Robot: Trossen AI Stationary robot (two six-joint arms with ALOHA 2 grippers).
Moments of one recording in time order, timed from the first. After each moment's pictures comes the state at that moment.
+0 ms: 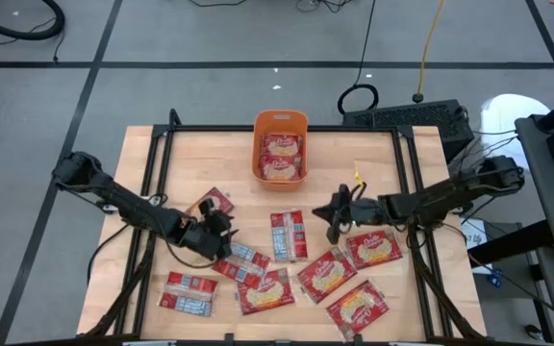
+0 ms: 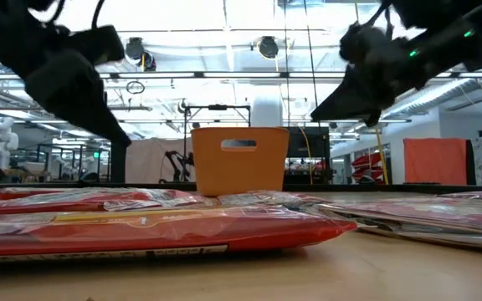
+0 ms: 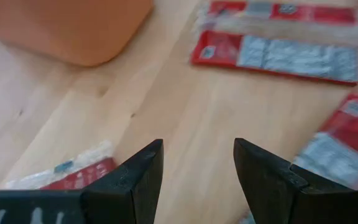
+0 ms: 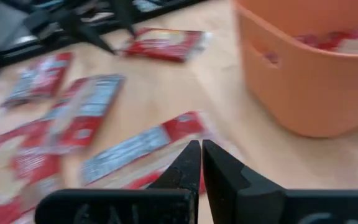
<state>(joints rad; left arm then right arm) -0.45 1.34 0.60 -0.23 -0.63 -0.59 0.18 1.26 0.42 0.36 0.34 0.41</state>
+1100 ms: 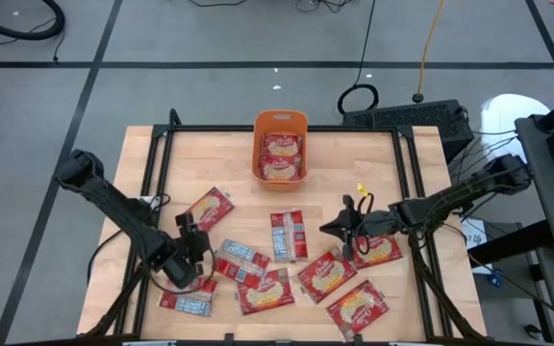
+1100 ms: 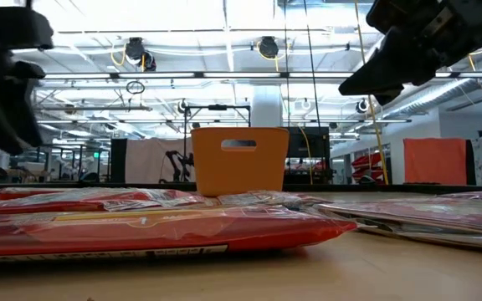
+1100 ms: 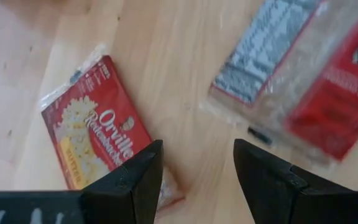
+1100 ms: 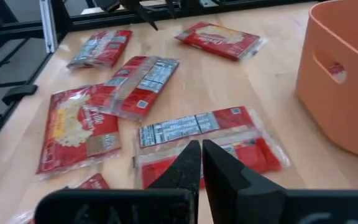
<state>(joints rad) -0.76 1.37 0.73 -0.85 -0.57 -0.87 0.33 1.12 0.42 0.24 0.31 0.31</state>
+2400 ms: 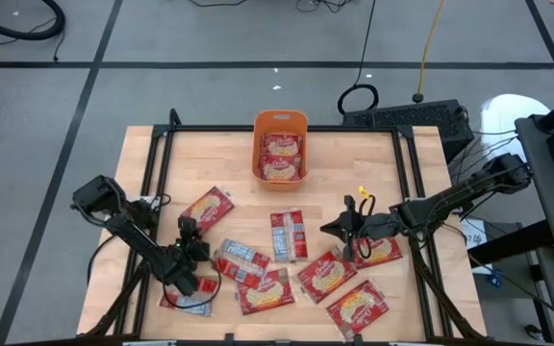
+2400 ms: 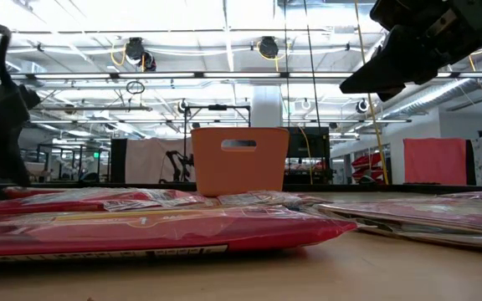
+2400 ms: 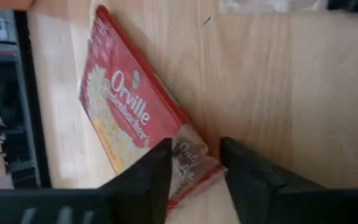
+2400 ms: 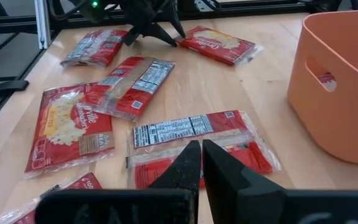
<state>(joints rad) -0.81 1.73 0.68 -0.93 -0.63 -0.79 0.36 1.12 0.42 0.24 0.37 0.27</state>
